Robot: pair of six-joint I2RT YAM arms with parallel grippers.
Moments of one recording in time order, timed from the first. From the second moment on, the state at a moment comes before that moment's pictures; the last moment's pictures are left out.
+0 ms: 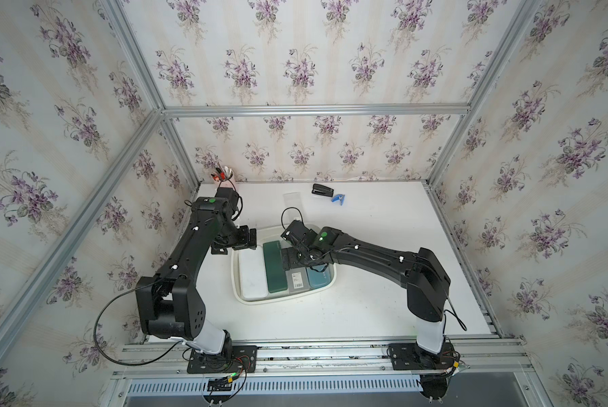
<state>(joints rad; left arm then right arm) -0.06 1.56 1.42 -1.30 0.08 -0.21 1.01 1.92 1.66 -0.82 0.11 0.72</state>
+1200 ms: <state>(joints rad) -0.06 1.51 1.43 -1.36 0.03 -0.20 0.62 2.66 2.36 -0.51 -0.05 0.11</state>
